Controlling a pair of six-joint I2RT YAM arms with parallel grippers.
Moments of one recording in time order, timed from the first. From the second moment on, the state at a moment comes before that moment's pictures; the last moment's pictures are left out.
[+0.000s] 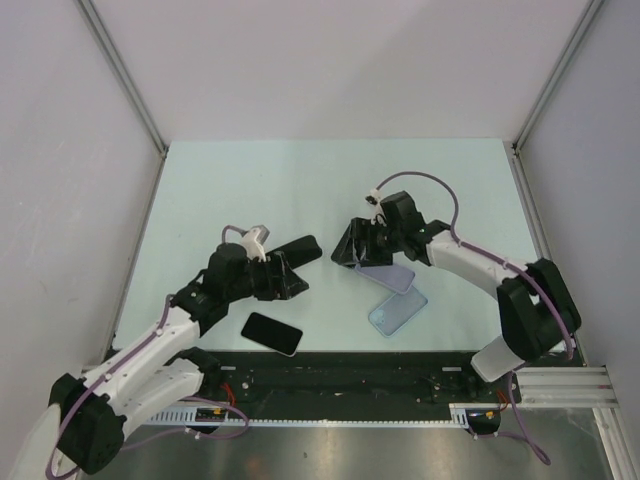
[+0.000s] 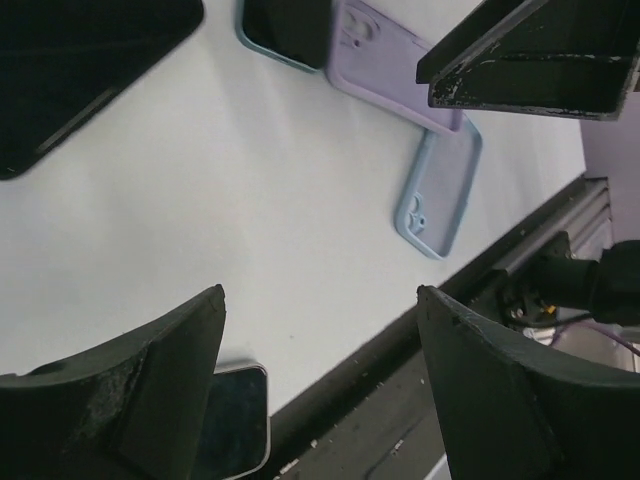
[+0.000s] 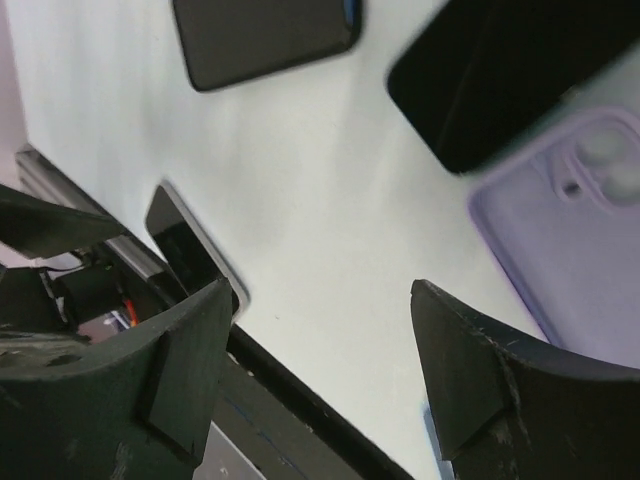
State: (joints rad) left arm -0.51 0.88 0.51 -0.22 0.30 -0.60; right arm 0.56 1.59 1.04 -0.26 -0.42 0.58
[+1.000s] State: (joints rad) left arm -0.72 0.92 0.48 -0.22 0.26 -0.71; right arm 0.42 1.51 0.77 -0.27 -0.28 0.54
